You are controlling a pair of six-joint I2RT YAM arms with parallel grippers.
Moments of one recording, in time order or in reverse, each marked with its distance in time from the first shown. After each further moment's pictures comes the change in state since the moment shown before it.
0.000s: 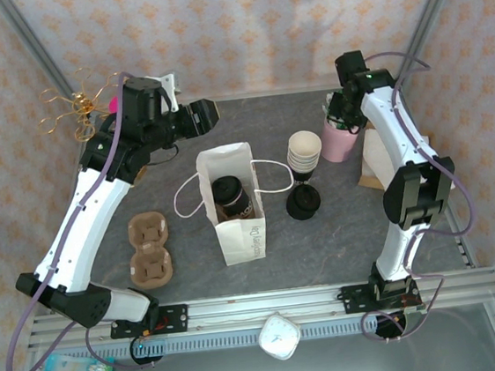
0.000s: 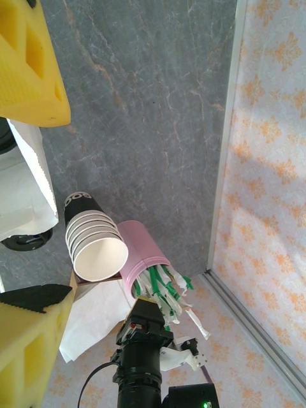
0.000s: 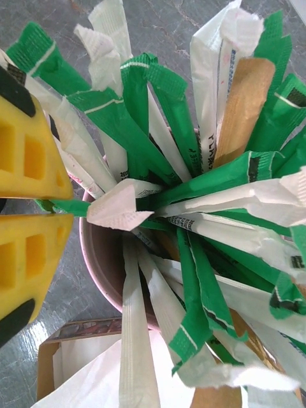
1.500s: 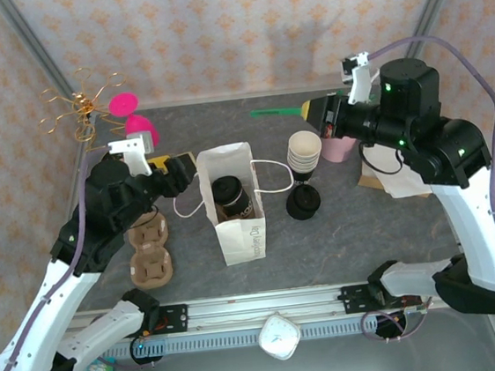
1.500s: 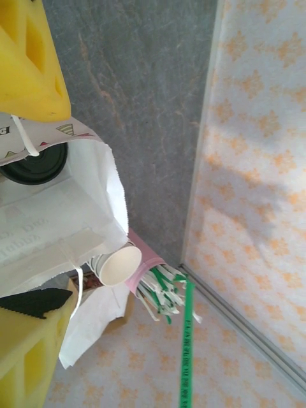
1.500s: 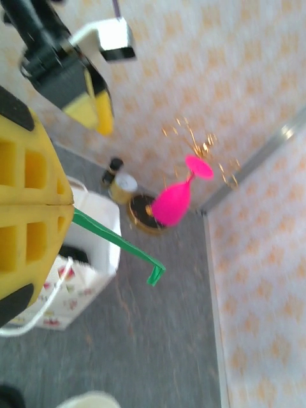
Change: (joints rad) left arm -0.092 -0.569 -0.586 0.233 -0.175 0.007; right arm 0.426 -0.620 0.064 0.114 -0.362 0.017
